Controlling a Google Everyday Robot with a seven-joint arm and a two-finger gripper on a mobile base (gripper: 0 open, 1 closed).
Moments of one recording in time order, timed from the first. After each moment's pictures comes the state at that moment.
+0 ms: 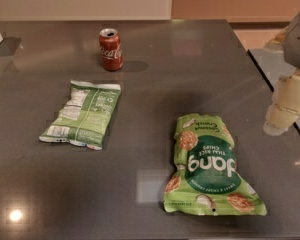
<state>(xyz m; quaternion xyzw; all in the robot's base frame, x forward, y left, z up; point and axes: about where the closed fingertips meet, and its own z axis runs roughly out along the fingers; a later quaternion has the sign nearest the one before) 0.438 -0.217 0.976 -0.60 0.78 -0.03 0.16</state>
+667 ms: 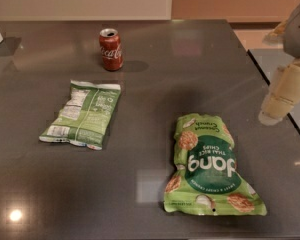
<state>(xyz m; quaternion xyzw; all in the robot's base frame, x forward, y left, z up) 0.450 -0.212 0.984 -0.59 0.78 -0.02 0.18</state>
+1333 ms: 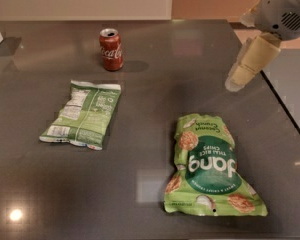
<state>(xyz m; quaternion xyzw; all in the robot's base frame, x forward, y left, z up) 0.520 -0.182 0.996 -0.57 0.78 0.02 0.26</state>
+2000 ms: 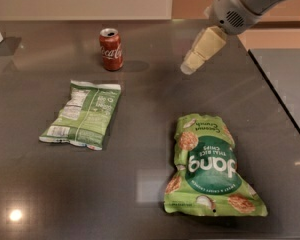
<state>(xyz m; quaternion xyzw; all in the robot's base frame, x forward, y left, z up) 0.595 -0.117 0.986 -0.55 0.77 0.05 0.33</state>
